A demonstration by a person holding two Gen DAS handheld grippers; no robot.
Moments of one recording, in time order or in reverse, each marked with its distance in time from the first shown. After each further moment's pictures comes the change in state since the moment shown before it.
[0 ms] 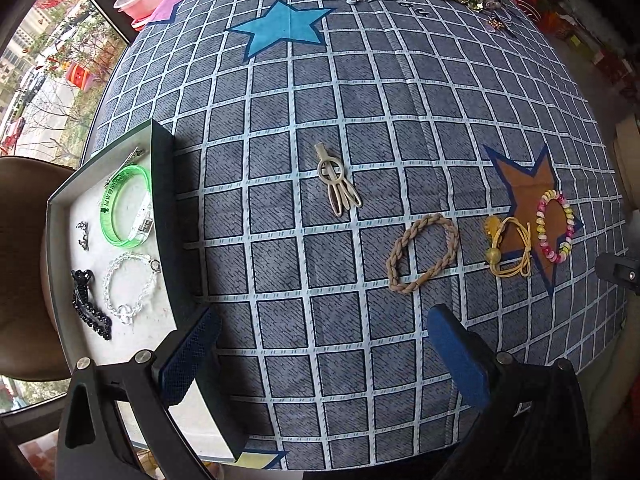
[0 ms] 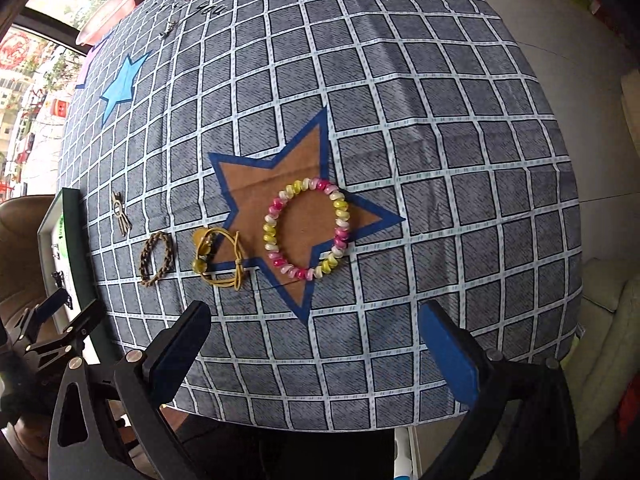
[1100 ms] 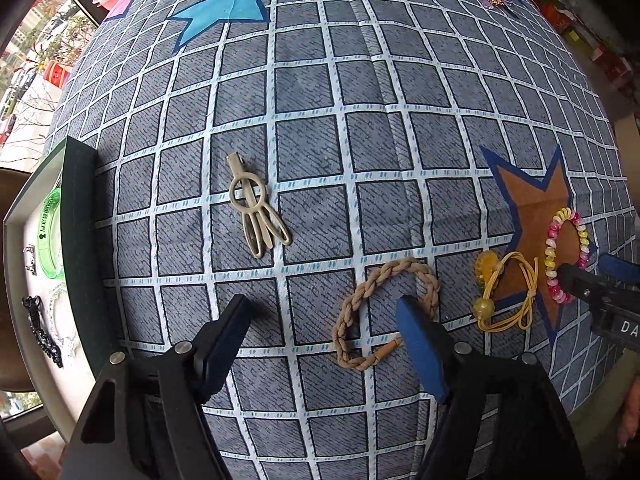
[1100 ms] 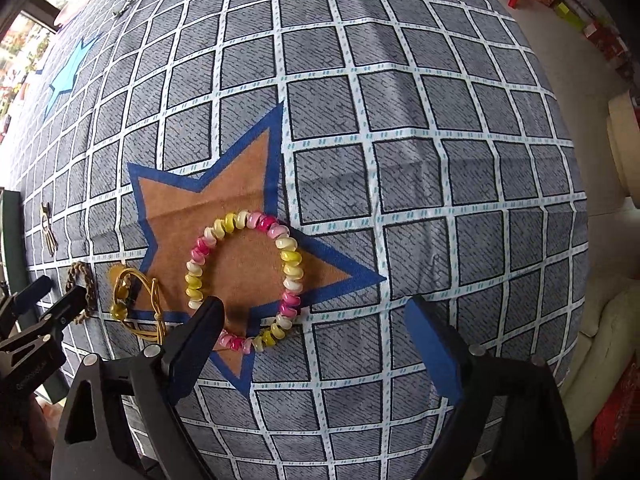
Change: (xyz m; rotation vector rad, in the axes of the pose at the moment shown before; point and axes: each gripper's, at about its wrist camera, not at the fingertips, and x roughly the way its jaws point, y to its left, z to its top) left arm 0.060 -0.051 0.034 0.005 0.030 -0.042; right arm 0.084 0.007 0.021 -0.077 -0.021 -0.169
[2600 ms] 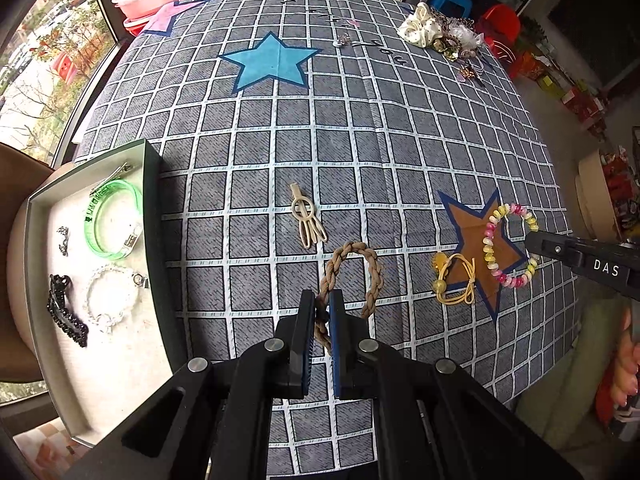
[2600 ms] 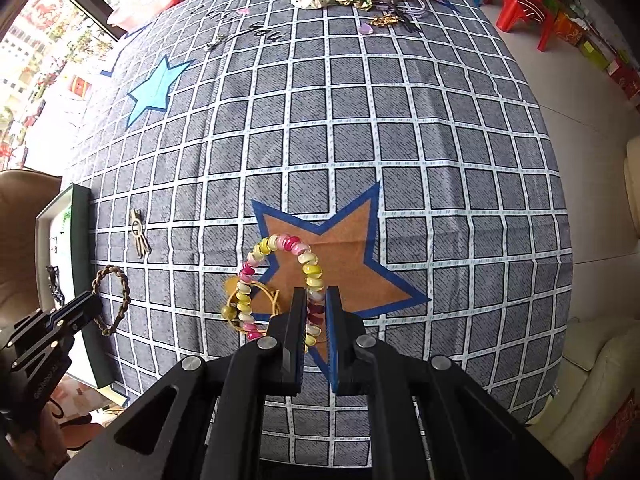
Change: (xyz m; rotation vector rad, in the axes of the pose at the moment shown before) left arm -0.095 0.078 -0.046 -0.059 -0.144 -0.150; right arm -0.102 0.066 0.036 -0.079 -0.105 0.140
